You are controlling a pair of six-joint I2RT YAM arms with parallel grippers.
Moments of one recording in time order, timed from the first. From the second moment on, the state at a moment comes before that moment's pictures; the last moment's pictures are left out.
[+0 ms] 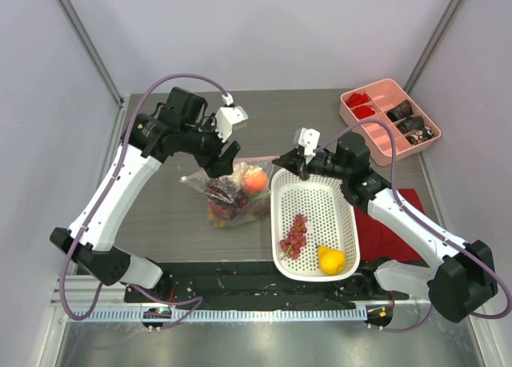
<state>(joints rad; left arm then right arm) -0.52 1.43 1.76 -1.19 0.37 0.37 0.49 1.15 0.84 0.21 -0.72 -0.32</state>
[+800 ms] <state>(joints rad) -0.40 1.55 1.85 -1.25 0.45 0.31 0.51 1.14 0.86 0.16 -0.68 -0.29</state>
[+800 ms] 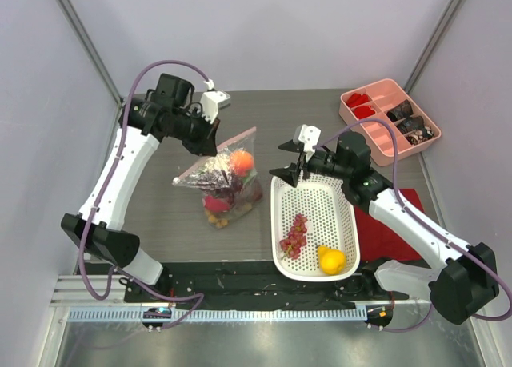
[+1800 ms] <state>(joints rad) -0.35 1.56 1.65 -1.19 0.39 0.61 0.51 1.06 0.86 0.03 -0.40 -0.25</state>
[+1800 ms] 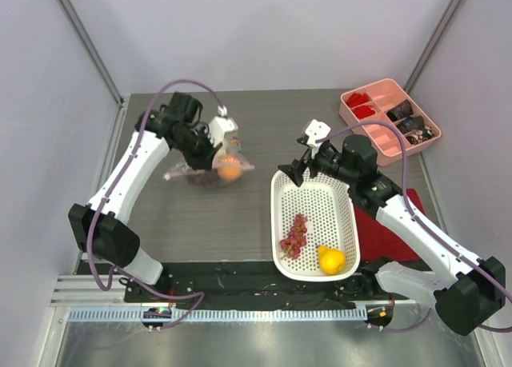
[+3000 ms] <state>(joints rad) -0.11 1.25 1.62 -1.06 0.38 0.12 0.47 0.83 1.01 -0.44 -0.11 -0.07</state>
